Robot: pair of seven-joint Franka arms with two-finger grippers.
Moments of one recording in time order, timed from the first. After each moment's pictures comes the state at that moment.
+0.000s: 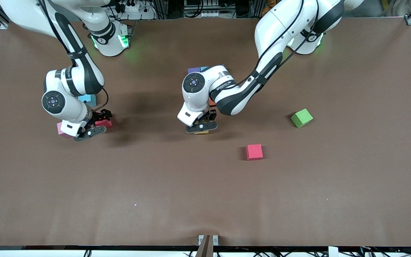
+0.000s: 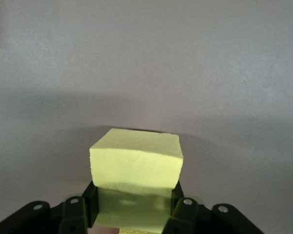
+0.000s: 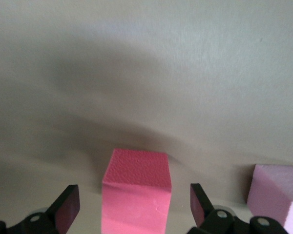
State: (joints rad) left arm -0.57 0.86 -0.42 -1.34 0.37 2.12 -1.20; right arm -0.02 0.24 0.09 -2.30 -0.12 2.36 -0.23
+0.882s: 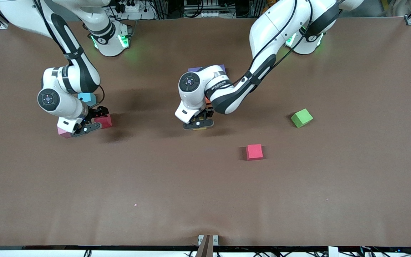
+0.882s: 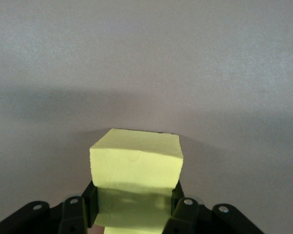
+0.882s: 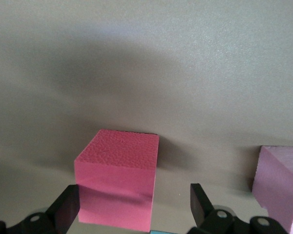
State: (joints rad) left arm -0.60 0.90 -0.42 -1.34 0.37 2.12 -1.22; right arm -0.06 0.24 0.09 -2.35 -0.10 2.38 -0.27
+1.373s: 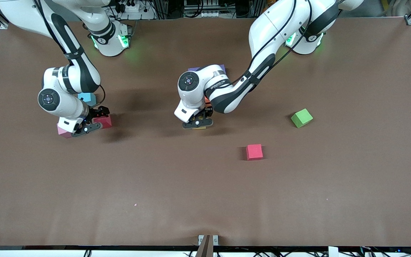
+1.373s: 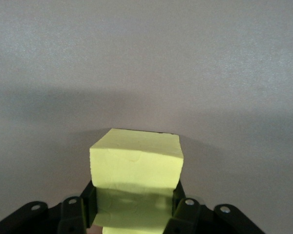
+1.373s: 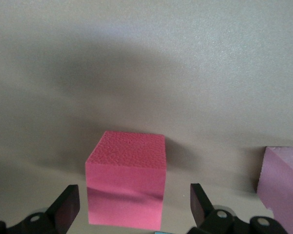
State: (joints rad) left arm -0.60 0.90 -0.42 -1.34 0.37 2.12 -1.22; right arm -0.06 0.24 0.10 -2.35 -0.08 2.38 -0.27
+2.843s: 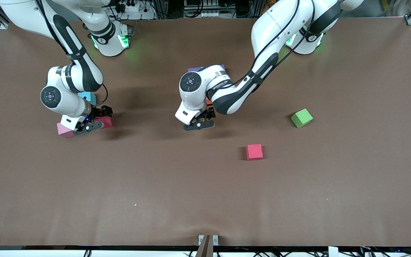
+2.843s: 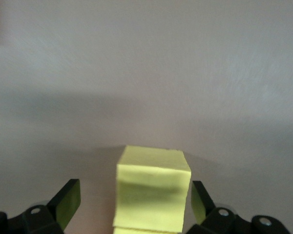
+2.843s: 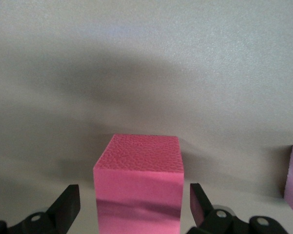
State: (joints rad) left arm -0.57 0.84 -0.42 -1.31 0.37 2.08 -1.22; right arm -0.06 0.24 0.10 -2.40 -0.02 2.46 -0.27
